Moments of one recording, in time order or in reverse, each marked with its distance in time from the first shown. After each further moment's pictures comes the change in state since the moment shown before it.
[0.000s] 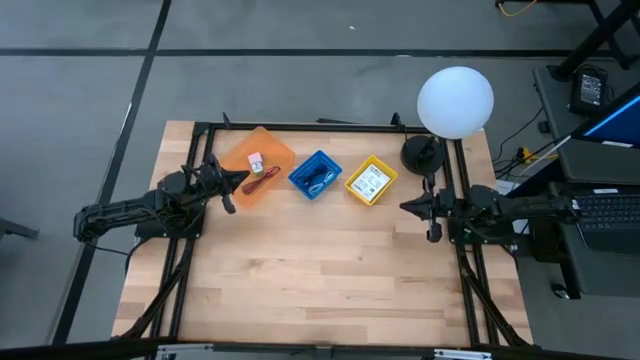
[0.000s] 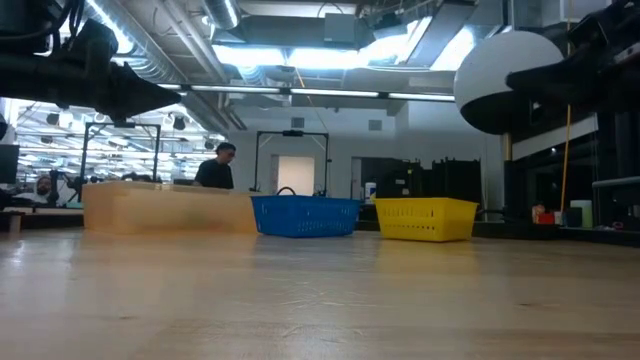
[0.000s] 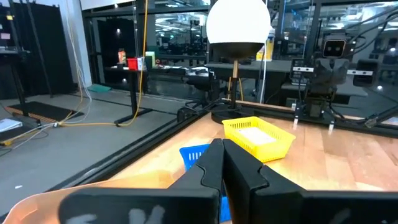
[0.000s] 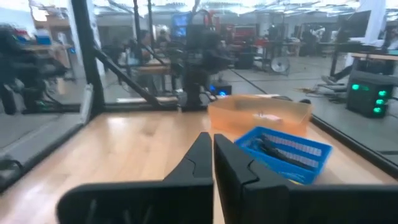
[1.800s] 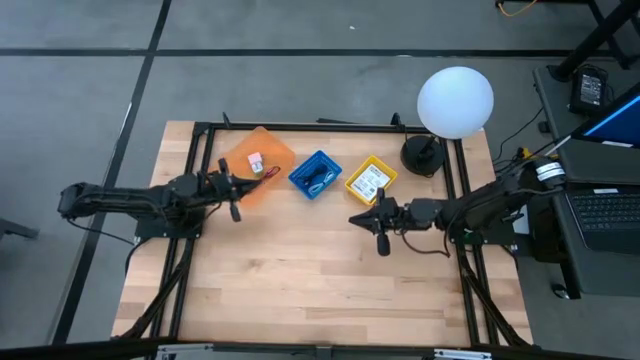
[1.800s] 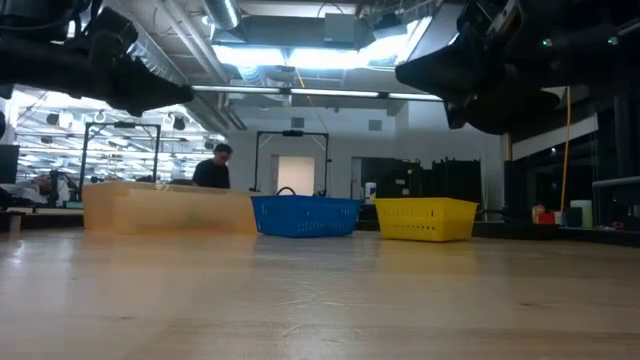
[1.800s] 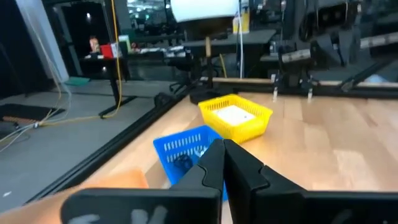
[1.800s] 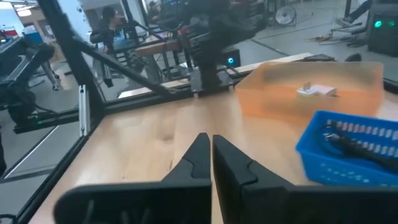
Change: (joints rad) left arm -0.170 0.351 0.069 0.180 -0.072 0.067; right arm 0.146 1.306 0.364 0.808 0.128 0.229
